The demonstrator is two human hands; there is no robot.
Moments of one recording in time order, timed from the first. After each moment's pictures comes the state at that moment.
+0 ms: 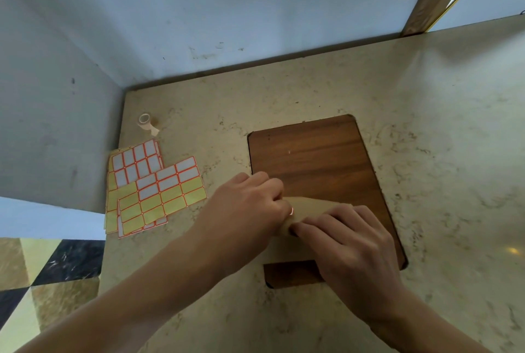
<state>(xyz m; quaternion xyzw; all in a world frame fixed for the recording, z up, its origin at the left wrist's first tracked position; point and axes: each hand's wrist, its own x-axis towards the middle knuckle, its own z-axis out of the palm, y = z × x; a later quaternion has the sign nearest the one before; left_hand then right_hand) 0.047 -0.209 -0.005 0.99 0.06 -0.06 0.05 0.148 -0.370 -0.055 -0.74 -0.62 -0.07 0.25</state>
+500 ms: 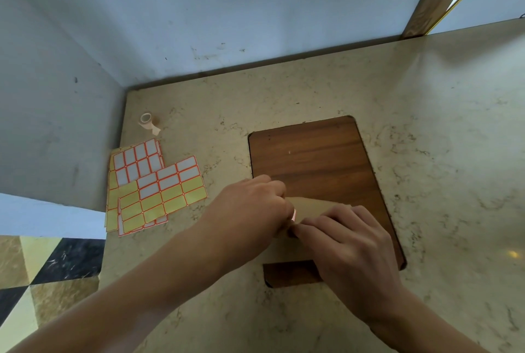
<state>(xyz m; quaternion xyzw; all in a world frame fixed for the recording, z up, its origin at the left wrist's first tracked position) 0.057 -0.211 -0.001 0.98 0.08 -0.14 0.08 0.148 -0.370 -0.051 -0.74 -0.63 -0.06 0.24</state>
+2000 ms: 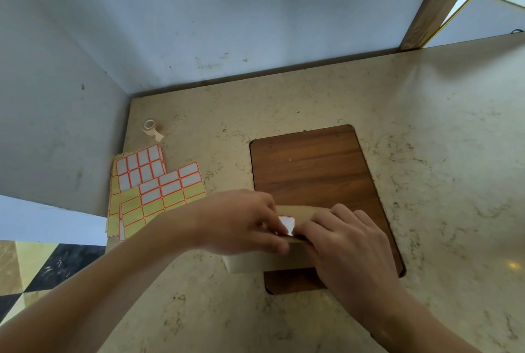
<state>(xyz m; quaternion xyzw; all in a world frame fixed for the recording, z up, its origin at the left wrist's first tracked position) 0.049 -0.177 -0.001 0.91 0.08 -0.30 0.28 0.144 -0.361 -0.032 -0.80 -0.59 0.06 0.13</state>
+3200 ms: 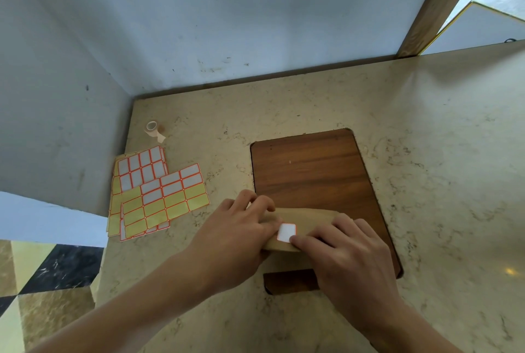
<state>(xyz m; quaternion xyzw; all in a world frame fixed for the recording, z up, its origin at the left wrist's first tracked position) 0.014 -0.210 -0.035 0.98 0.12 -0.12 0.06 0.139 -0.375 -0.040 -0.77 -0.62 0.00 0.17</state>
